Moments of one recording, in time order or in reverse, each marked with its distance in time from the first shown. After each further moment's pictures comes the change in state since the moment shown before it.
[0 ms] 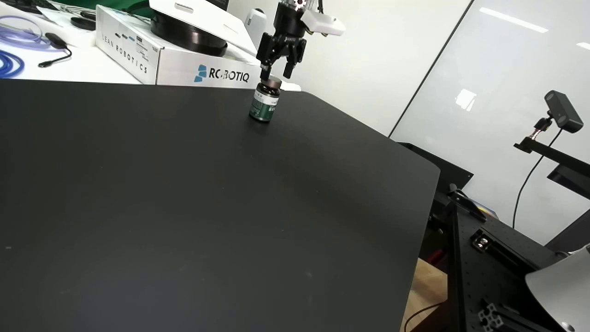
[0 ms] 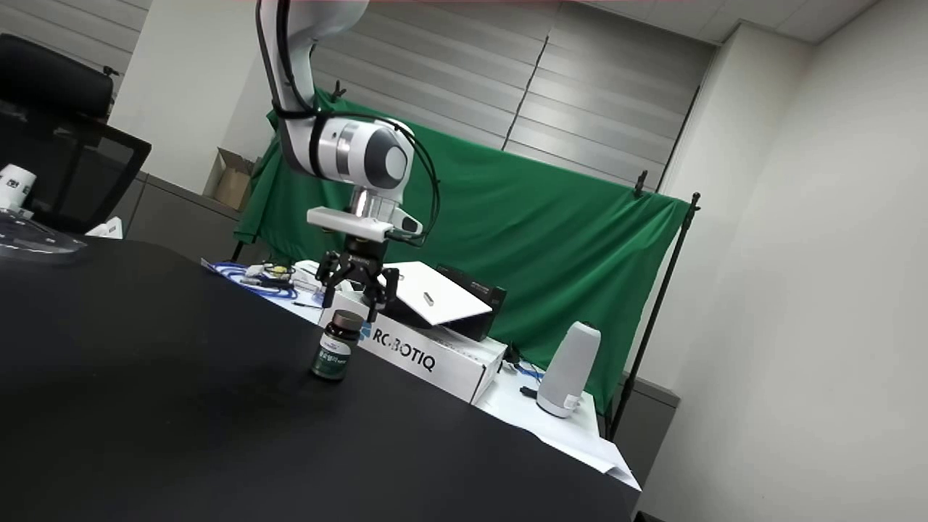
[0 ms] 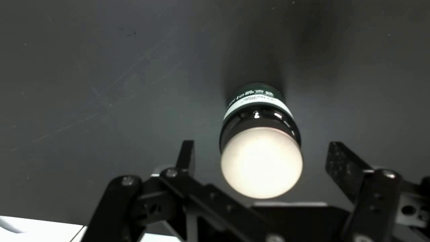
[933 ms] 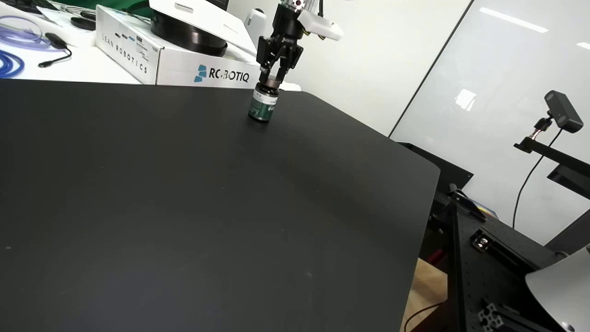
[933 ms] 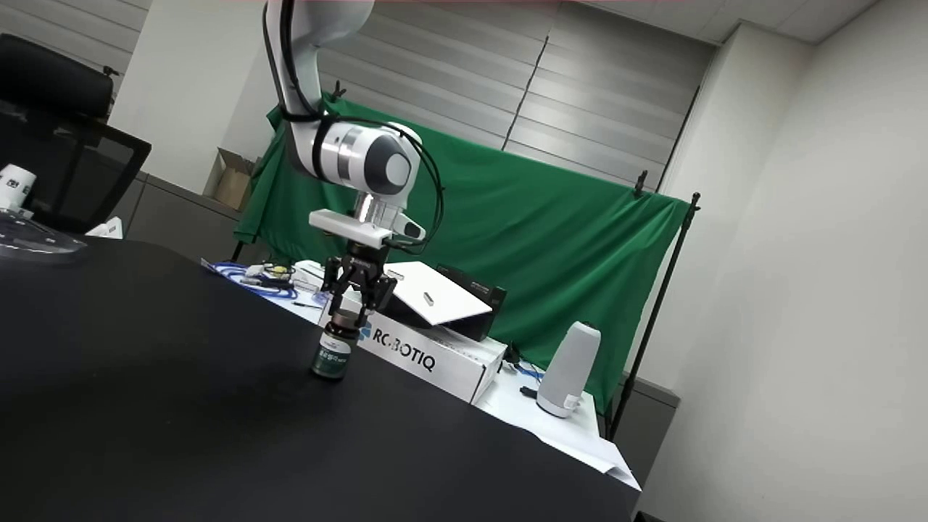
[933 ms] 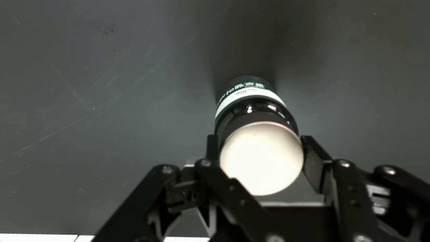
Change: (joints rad) arm -0.010 0.015 -0.001 0.011 0.084 0.031 0.000
